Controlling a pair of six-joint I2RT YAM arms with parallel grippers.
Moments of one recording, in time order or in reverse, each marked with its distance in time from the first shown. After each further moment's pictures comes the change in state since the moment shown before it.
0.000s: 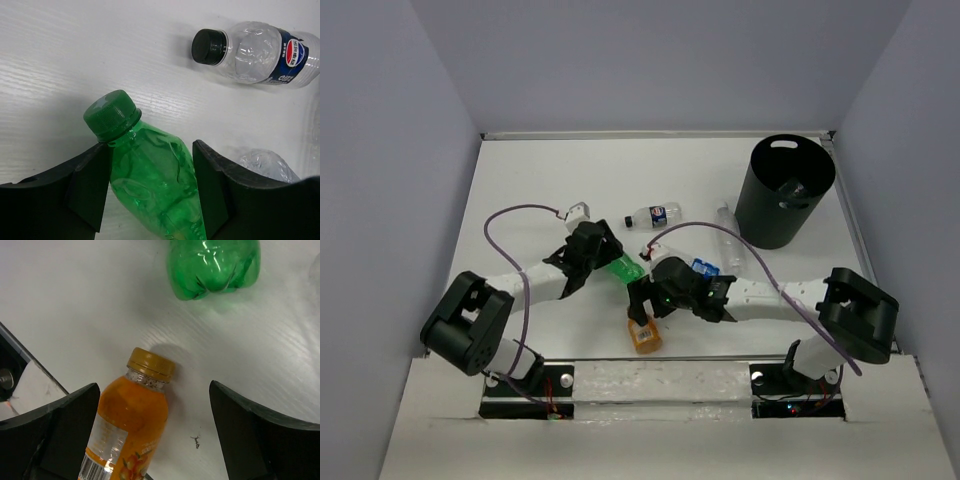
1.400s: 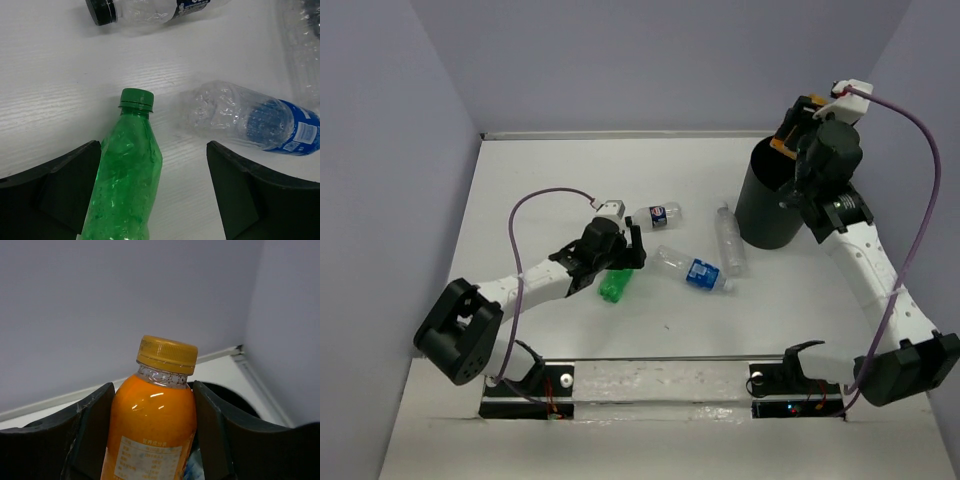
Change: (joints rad) left arm -0.112 -0.133 0.078 -0.175 0.146 0.299; right arm -0.743 -0.292 0.563 -0.059 0.451 -0.399
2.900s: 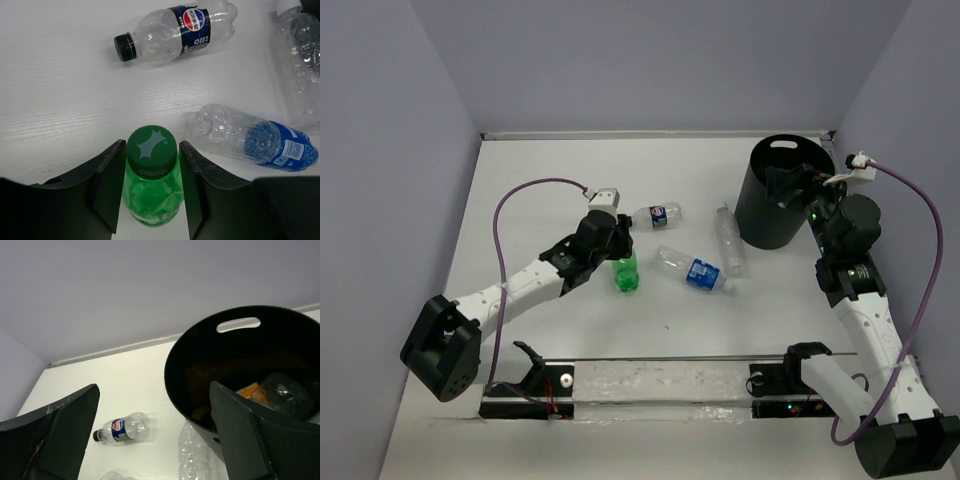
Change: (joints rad) left arm -0.021 -0.041 0.098 -0.118 -0.132 0.042; right arm -0.231 -0.375 -0.486 0.100 -0.488 0.256
